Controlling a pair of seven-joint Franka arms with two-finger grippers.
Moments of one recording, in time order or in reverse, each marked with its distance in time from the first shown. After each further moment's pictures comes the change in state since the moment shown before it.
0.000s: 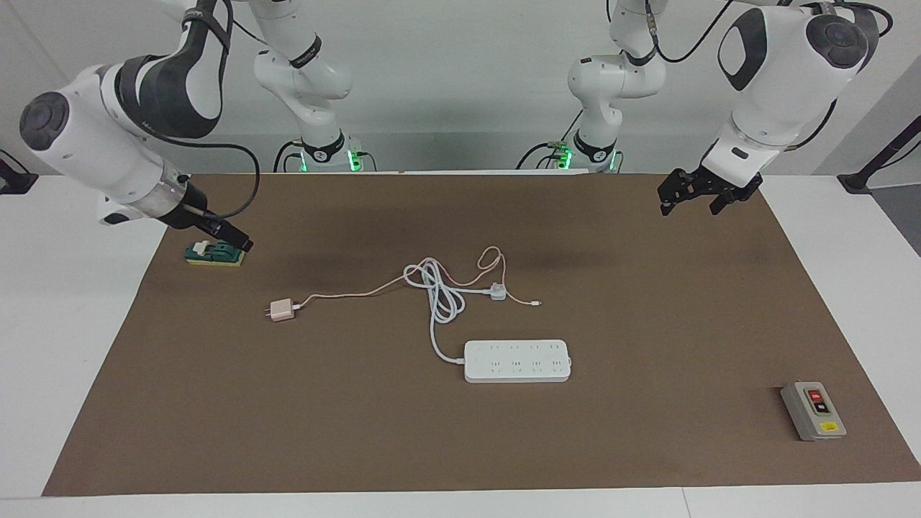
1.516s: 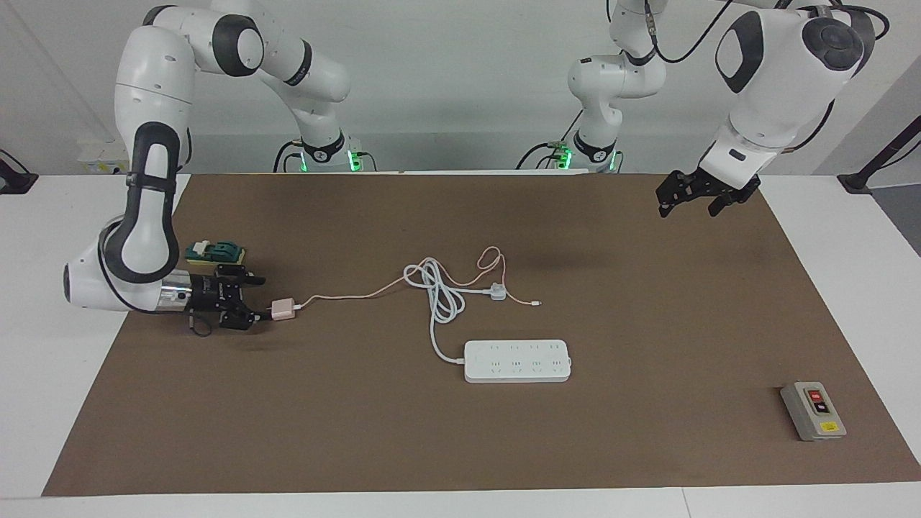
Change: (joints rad) left arm 0.002 -0.004 0.003 -0.014 0.000 0.017 0.000; right arm -0.134 0.420 -0.044 -0.023 0.375 0.069 0.193
